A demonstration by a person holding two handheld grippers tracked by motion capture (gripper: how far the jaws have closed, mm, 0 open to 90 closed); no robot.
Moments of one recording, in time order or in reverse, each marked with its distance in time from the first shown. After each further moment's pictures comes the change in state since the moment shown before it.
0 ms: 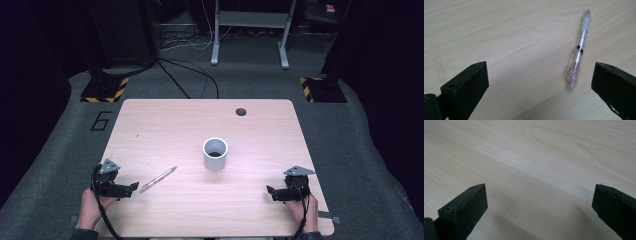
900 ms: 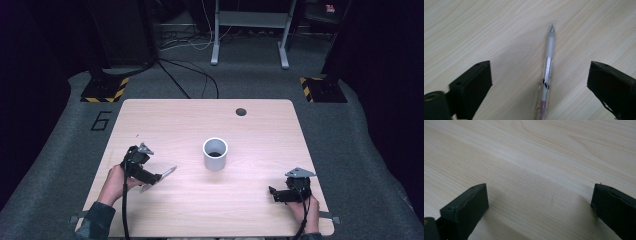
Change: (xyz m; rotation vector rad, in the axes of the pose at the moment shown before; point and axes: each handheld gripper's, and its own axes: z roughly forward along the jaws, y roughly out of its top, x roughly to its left) left arm -0.041 0.079 0.047 0.237 -0.119 0.196; right arm -0.005 -0.008 0.003 0.004 -0.037 -0.015
